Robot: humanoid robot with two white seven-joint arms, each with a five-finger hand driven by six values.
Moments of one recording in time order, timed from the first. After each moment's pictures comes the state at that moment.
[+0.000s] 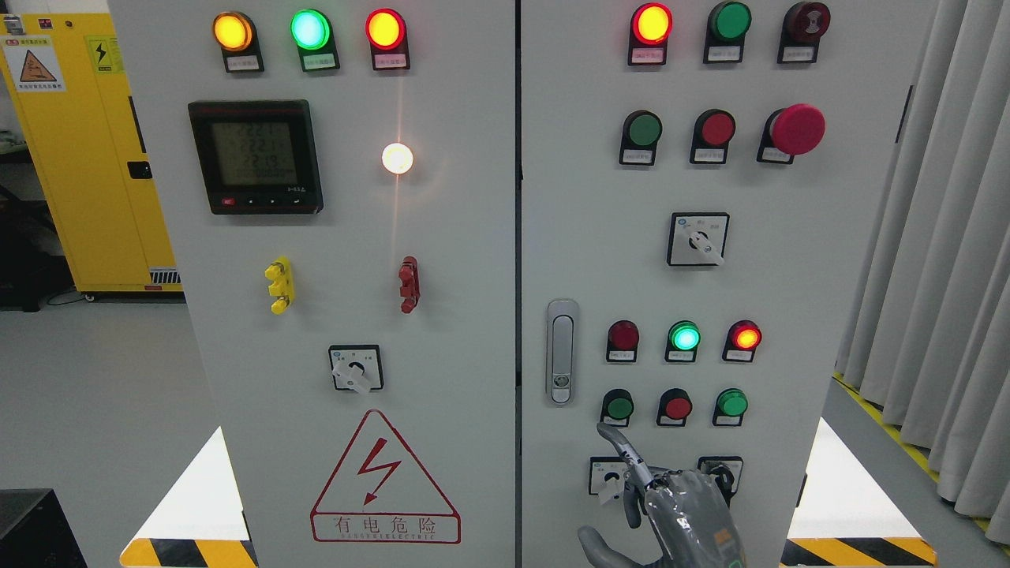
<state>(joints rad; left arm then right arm) 0.06 -0.10 -0.05 -0.10 0.07 -0.13 -0.05 -0.23 0.00 0.06 -1.64 1.05 -0.44 -0.15</state>
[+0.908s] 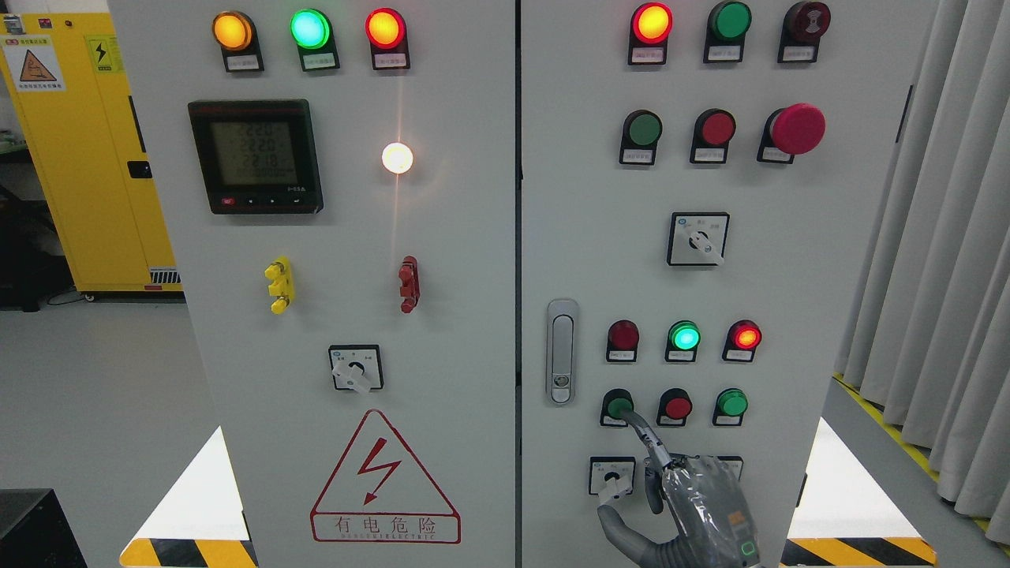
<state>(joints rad) 0.06 -0.10 -0.05 -0.10 0.07 -0.13 -0.05 -0.27 0.00 0.01 -1.56 1.05 -0.43 -0.15</state>
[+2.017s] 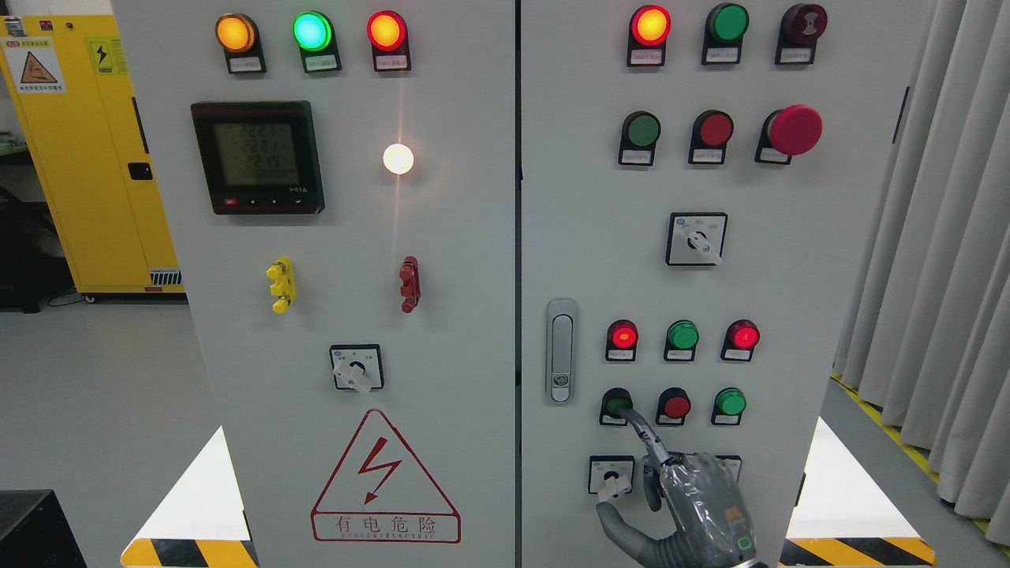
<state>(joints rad) 0.06 -0.10 -0.05 -0.10 0.07 -0.13 -0.05 -0.29 0.00 0.02 -1.54 1.04 -0.41 -0.14</state>
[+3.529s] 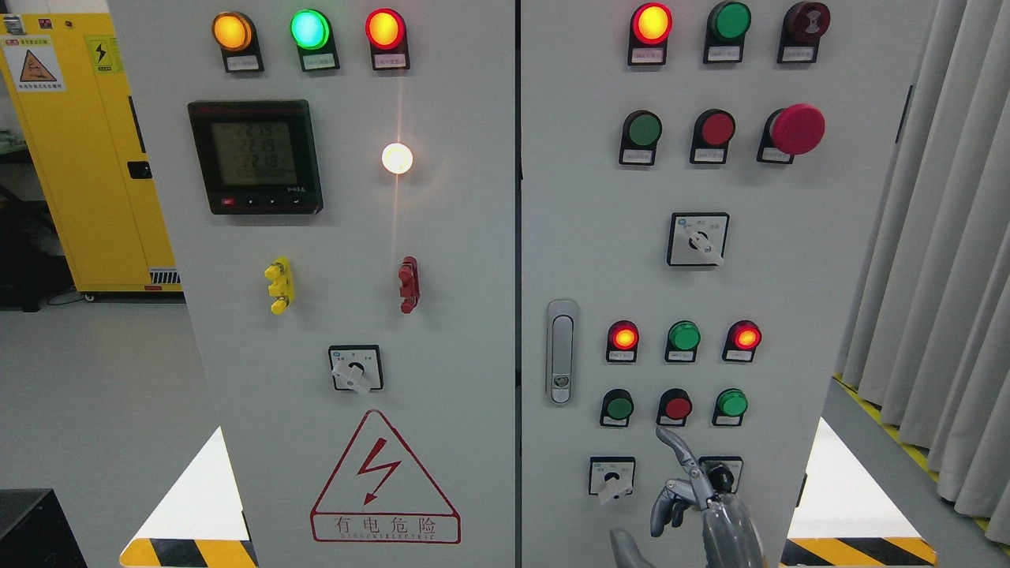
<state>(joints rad) 0.06 -0.10 -0.05 -0.10 0.07 -0.13 -0.05 -0.08 0.00 0.09 -1.70 0.43 -0.46 -0.10</state>
